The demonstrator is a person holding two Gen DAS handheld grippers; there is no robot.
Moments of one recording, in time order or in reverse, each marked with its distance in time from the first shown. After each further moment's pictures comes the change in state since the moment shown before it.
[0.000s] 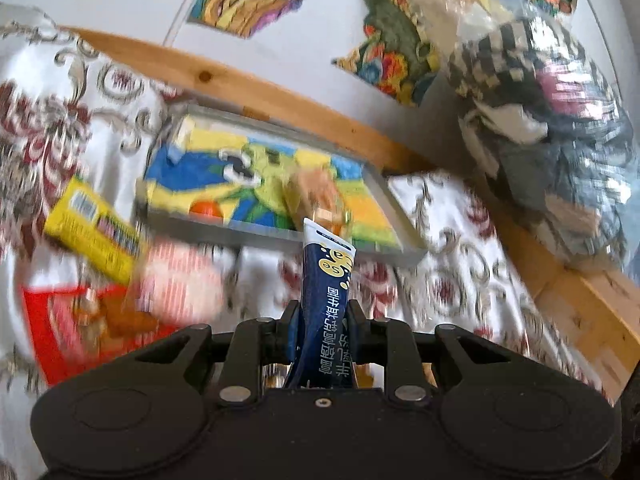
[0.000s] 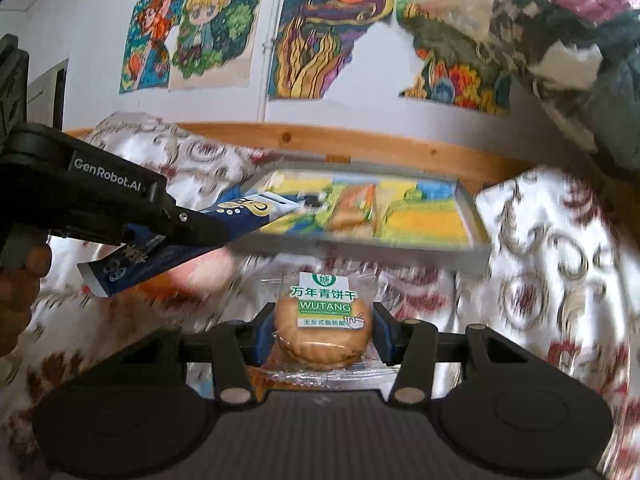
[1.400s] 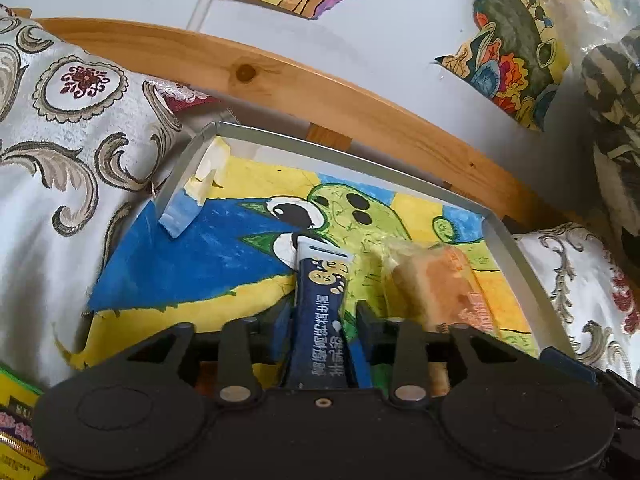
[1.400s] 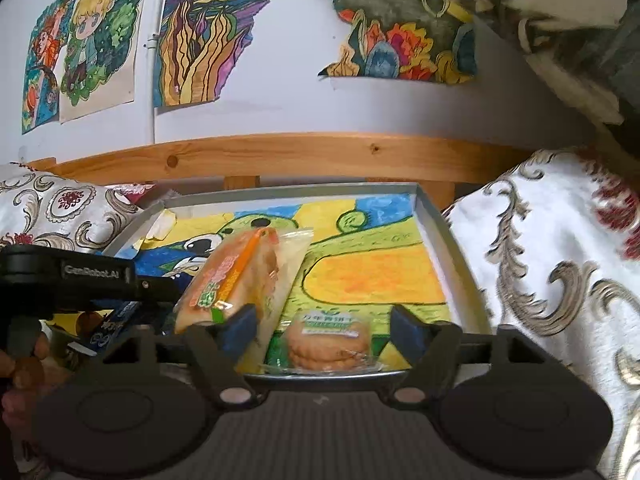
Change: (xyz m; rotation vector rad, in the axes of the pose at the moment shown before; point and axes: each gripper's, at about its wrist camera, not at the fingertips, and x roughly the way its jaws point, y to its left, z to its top) left arm 0.174 0.051 0.079 -0.036 -0.029 0.210; right arm 0.156 -0.086 0.052 0.144 0.003 -0.106
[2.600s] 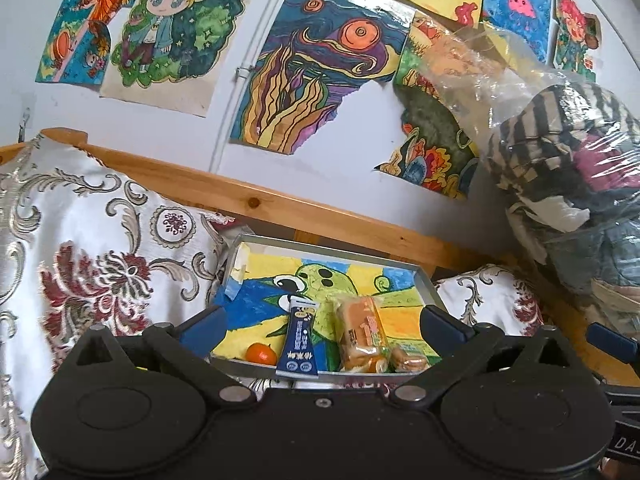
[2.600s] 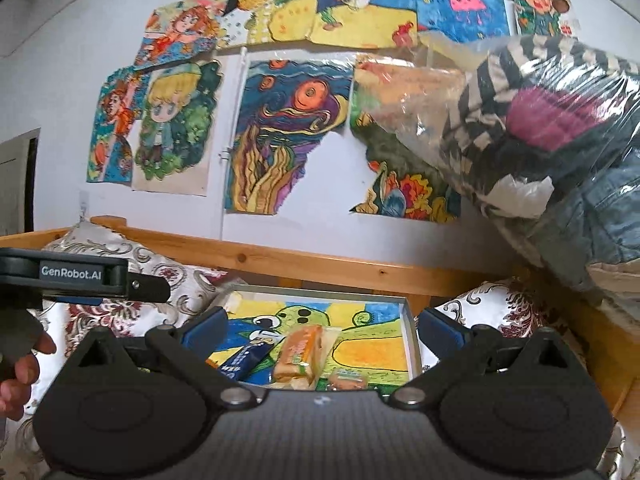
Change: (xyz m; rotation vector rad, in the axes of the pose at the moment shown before) left arm -0.233 -0.047 0.000 0.091 -0.181 0.023; right arm -0.212 0.039 0.044 -0.102 -0.205 0.024
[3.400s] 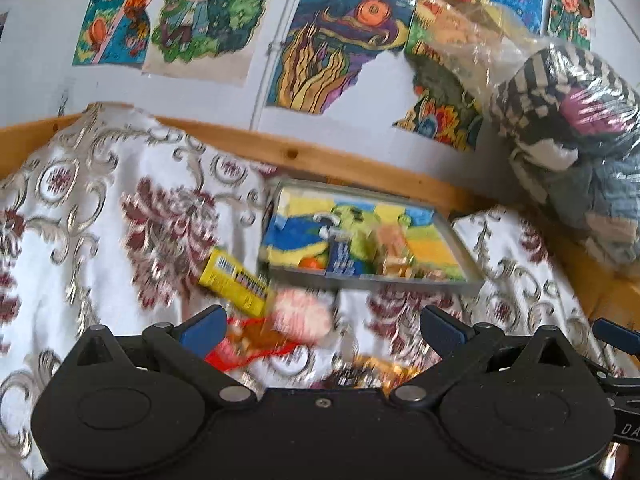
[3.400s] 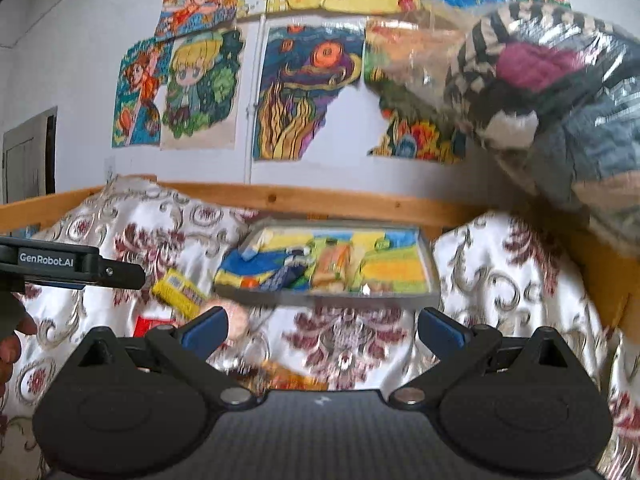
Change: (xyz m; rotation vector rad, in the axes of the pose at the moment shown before) left arm -0.086 0.032 -0.069 0.035 0.092 0.062; right arm -0.071 0.030 -0.064 0.041 0.129 0.034
